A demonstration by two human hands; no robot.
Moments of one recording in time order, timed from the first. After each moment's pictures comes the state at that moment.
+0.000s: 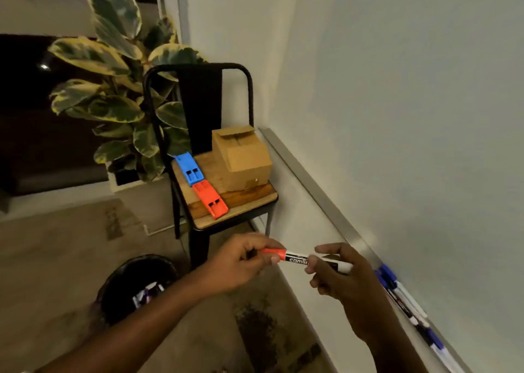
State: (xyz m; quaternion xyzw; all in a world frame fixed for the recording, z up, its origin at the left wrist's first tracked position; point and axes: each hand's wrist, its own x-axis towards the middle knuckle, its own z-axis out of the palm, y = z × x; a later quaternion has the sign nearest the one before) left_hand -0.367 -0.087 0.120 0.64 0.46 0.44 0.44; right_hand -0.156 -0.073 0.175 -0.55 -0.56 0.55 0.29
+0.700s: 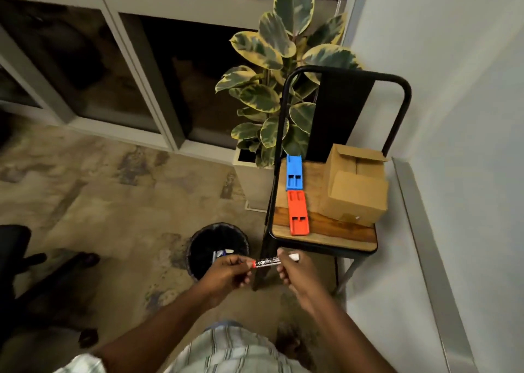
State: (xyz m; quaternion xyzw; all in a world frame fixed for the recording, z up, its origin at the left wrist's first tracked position) left_hand -0.421 -0.107 -0.007 -0.01 0.62 0.61 0.49; right_hand -0.323 0.038 0.019 -0.45 -0.57 0.69 0.00
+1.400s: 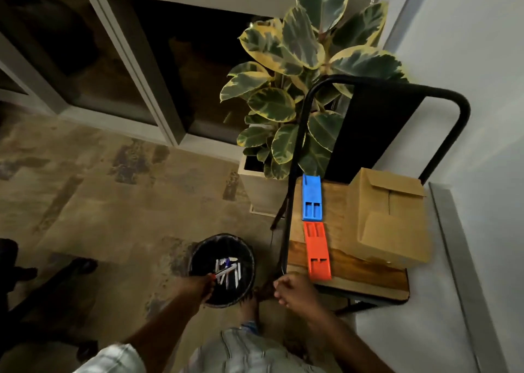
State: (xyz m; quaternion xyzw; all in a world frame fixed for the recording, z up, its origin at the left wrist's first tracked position) left_hand -0.572 -0.126 -0.122 -0.27 0.70 0.52 0.41; right_hand -0.429 0.076 -0.035 -0.36 -0.72 0.56 -0.18
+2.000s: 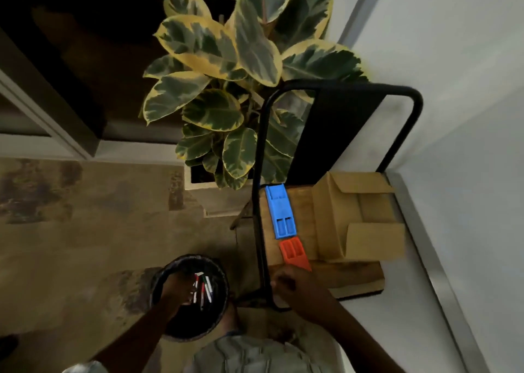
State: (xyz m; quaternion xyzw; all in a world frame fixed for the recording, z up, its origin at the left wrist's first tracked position) left_hand -0.689 -0.049 -0.161 -0.10 0.79 0.33 0.51; right_hand -0.477 0.131 0.010 -0.35 -0.81 0.45 -0.11
